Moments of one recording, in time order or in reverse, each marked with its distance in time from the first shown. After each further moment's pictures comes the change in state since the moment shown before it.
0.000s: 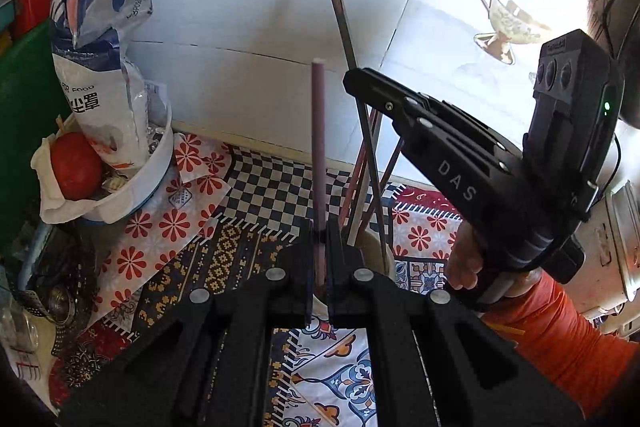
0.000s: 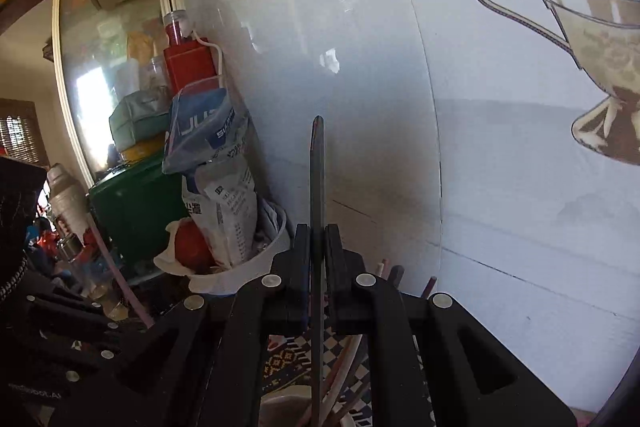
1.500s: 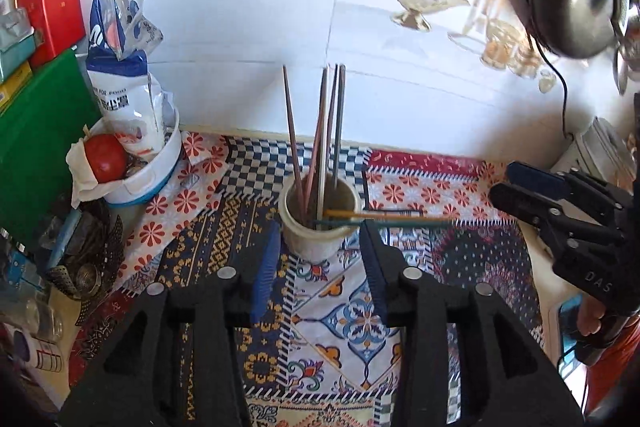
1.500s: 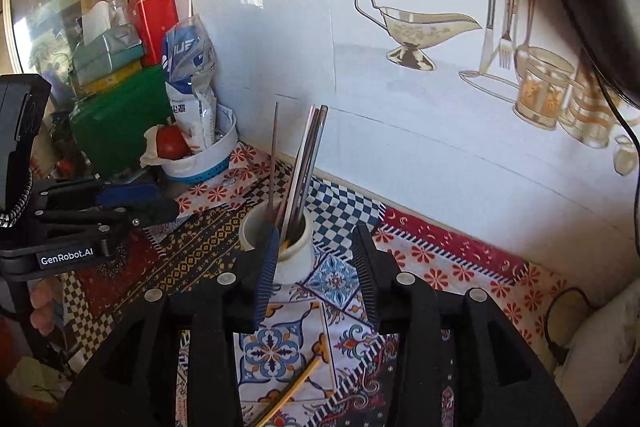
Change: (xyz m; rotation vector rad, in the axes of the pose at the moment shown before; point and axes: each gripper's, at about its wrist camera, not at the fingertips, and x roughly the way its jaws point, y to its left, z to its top) left arm -0.076 -0.022 -0.057 0.144 -0.035 -0.014; right arm -0.155 0.066 -0.034 0.037 0.304 -0.367
